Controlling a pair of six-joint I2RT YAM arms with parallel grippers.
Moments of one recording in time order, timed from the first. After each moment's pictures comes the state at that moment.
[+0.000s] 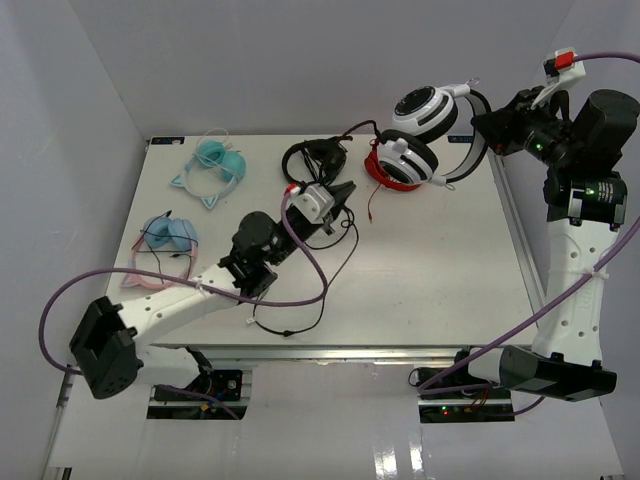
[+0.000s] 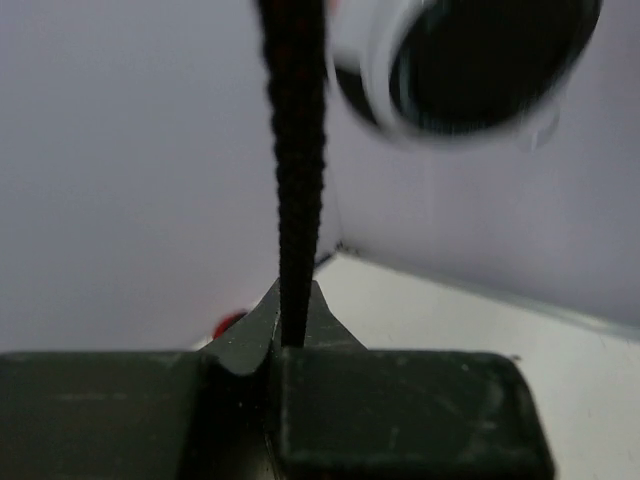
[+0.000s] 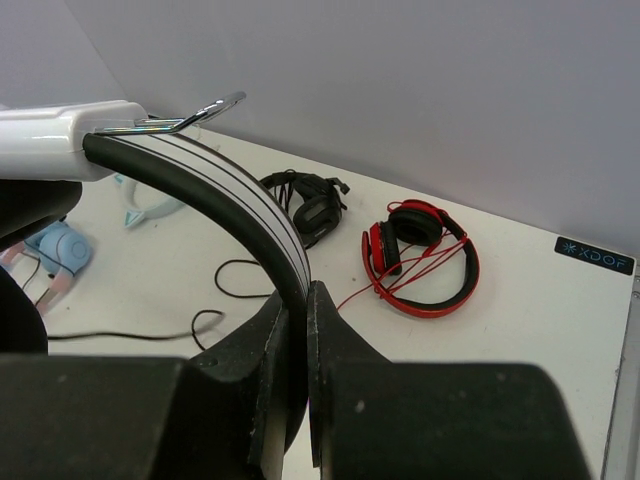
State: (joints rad) left arm -0.90 1.27 0.93 0.72 0.02 0.22; right arm -0.15 1.26 1.75 -0.56 -0.71 0.09
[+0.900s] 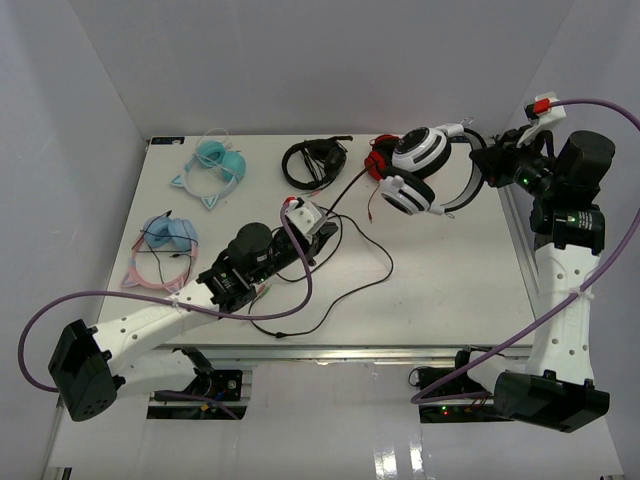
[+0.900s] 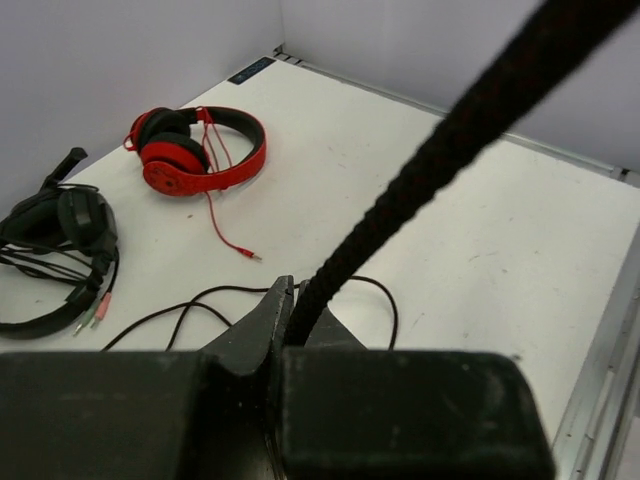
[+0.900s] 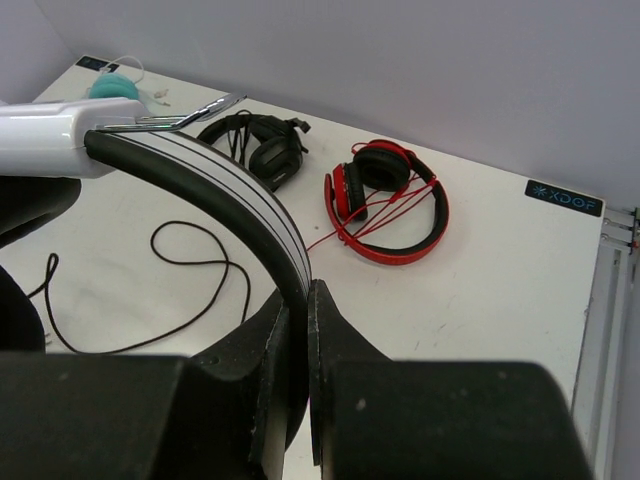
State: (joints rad) left arm -0.89 1.11 0.79 0.32 0.03 0.08; right arm -0.19 1.11 1.40 -0.46 -0.68 -0.02
